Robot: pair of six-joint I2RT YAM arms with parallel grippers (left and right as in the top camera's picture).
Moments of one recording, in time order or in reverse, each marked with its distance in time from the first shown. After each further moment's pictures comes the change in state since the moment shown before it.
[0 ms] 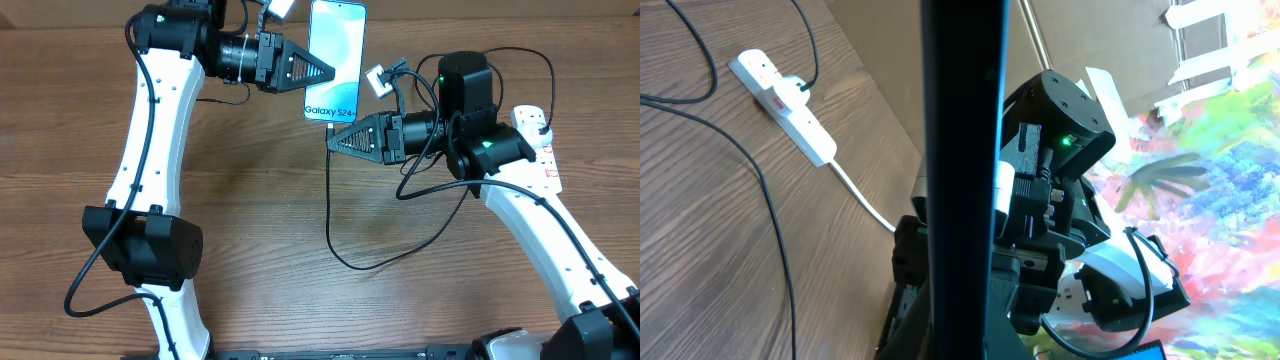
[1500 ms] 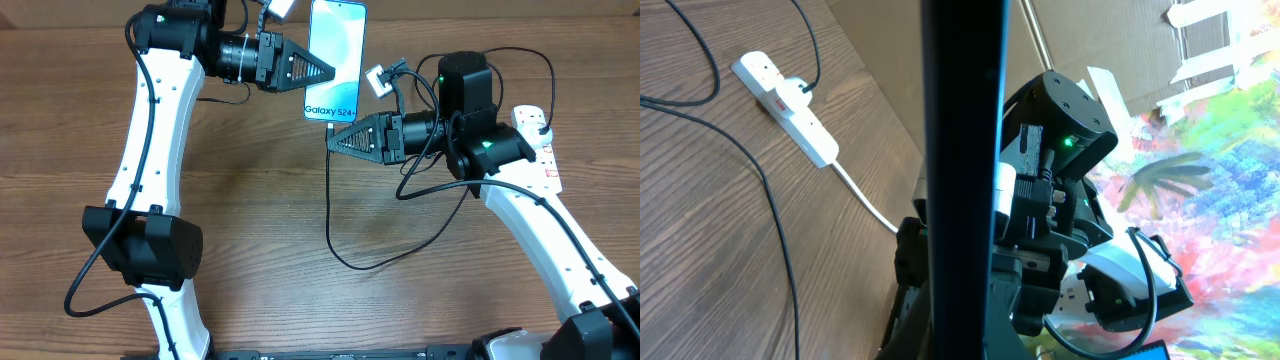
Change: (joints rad) left arm 0.000 0.000 0.000 0.007 -0.003 0.000; right arm 0.002 0.000 0.000 0.000 0.000 0.003
